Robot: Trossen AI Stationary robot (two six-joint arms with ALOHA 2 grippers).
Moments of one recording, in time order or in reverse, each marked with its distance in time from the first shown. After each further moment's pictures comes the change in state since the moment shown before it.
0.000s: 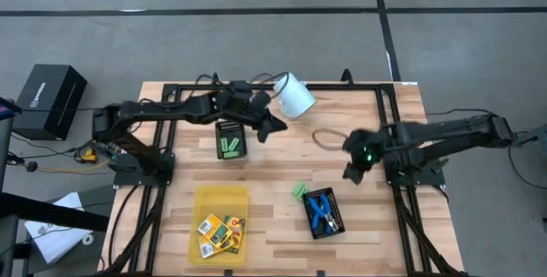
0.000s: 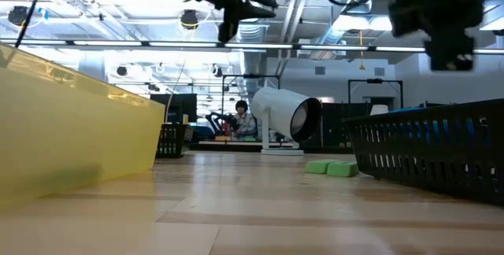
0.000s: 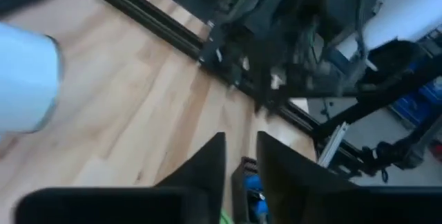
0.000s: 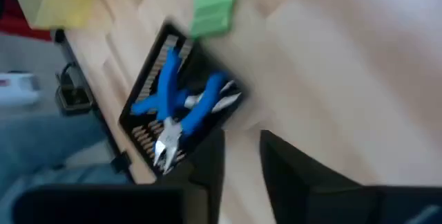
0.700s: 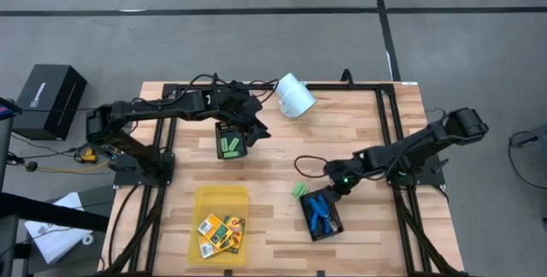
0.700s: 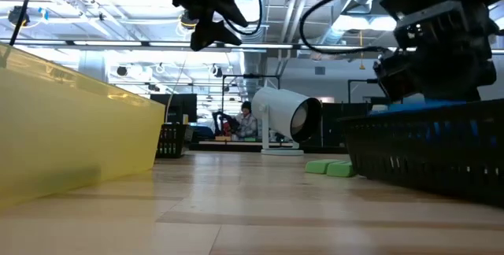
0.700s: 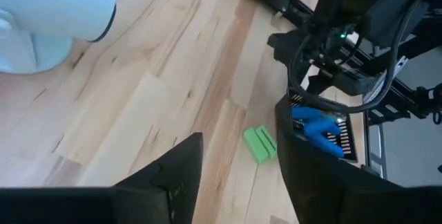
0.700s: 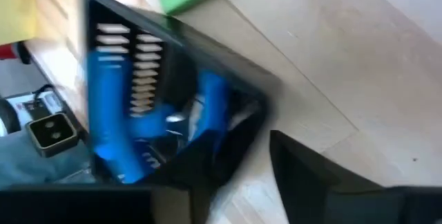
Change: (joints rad) left arm 0.032 -0.060 0.000 -0.358 0.001 0.134; right arm 0.196 0.424 -0.167 0.605 -0.002 0.387
